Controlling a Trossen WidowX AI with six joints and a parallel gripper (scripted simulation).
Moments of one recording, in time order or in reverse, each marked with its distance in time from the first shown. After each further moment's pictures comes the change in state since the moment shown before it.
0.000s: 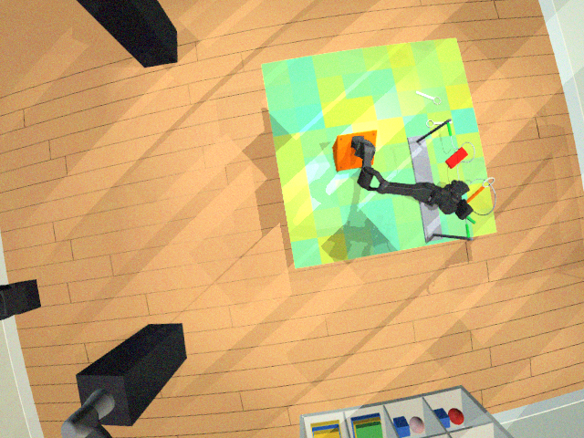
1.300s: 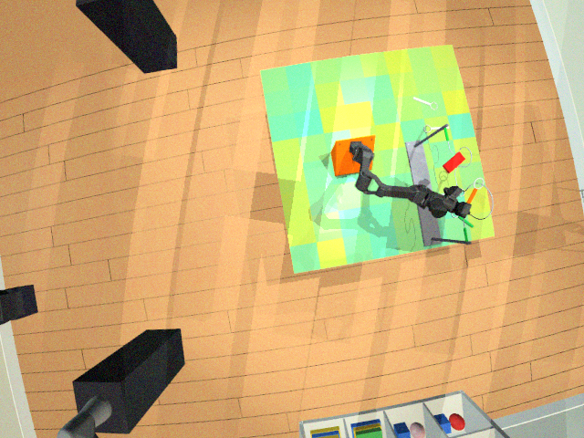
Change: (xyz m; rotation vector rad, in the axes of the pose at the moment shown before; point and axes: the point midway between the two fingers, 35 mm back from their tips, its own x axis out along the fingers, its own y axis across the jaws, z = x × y) arm -0.002 -0.017 0.002 -0.422 -0.054 -0.240
